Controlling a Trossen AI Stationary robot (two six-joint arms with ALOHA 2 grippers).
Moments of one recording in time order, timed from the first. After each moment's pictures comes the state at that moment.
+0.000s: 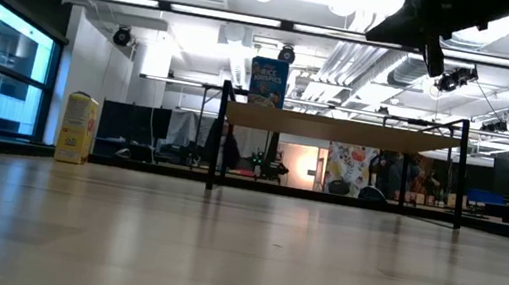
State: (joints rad) left arm -1.02 1.48 1.06 -1.04 0.07 -2.39; right arm -0.11 0.89 0.67 -0.03 0.29 0.58
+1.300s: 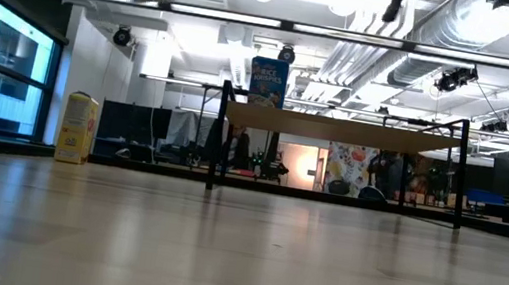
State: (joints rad) left arm -0.34 1.05 1.26 -1.06 -0.30 -1.06; right arm -0.10 1.06 0.71 0.63 0.09 0.70
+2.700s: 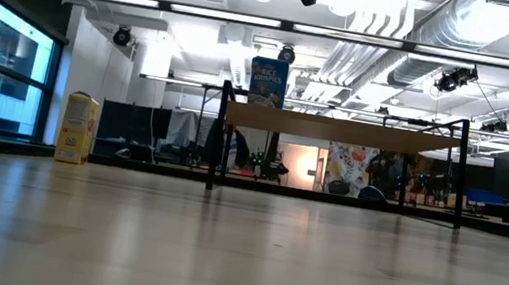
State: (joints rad) left arm -0.25 1.32 1.40 -0.72 -0.27 -0.36; right arm 0.04 1.64 1.49 -0.37 -0.18 0.20
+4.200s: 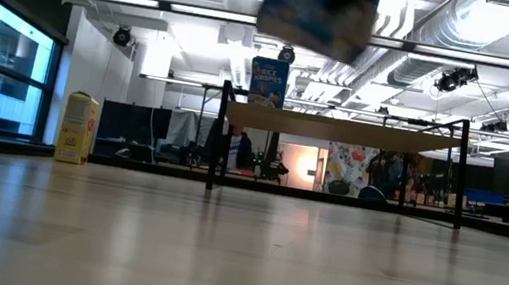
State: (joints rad) left arm -0.26 1.13 1.38 -0.86 -0.25 -0.40; right arm -0.01 1.57 1.47 -0.86 -0.19 0.08
